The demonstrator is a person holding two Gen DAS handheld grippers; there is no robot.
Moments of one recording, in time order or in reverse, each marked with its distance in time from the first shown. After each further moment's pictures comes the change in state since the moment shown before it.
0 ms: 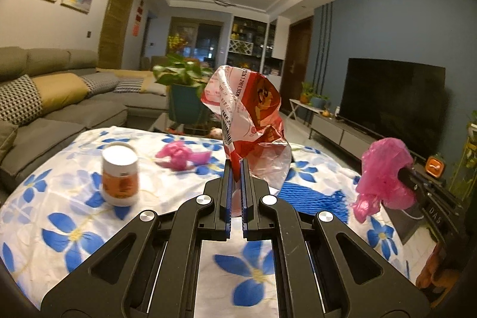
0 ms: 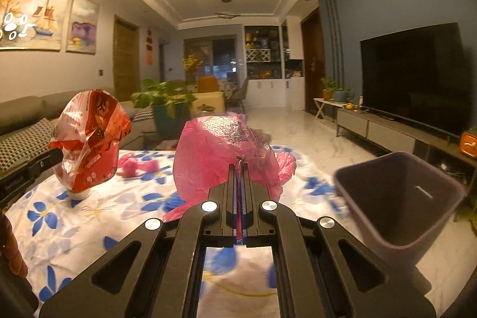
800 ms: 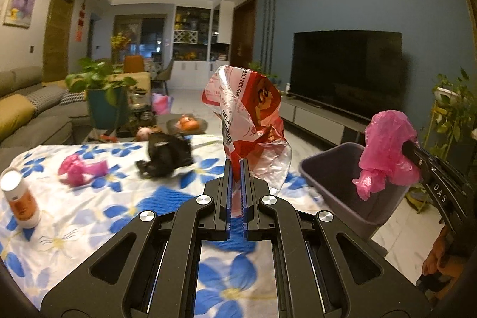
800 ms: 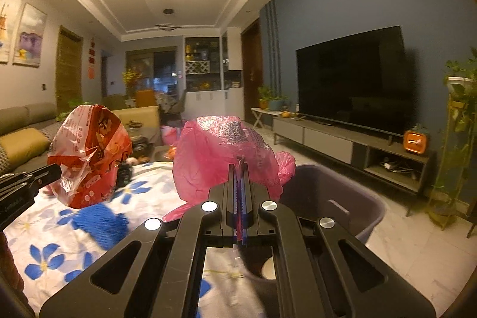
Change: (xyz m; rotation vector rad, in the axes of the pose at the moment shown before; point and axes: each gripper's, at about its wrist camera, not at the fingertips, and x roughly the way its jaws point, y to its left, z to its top) left arm 0.069 -0.147 0.001 0.151 0.067 -0.223; right arm -0.014 -0.112 0.004 0.042 -0.057 -0.293
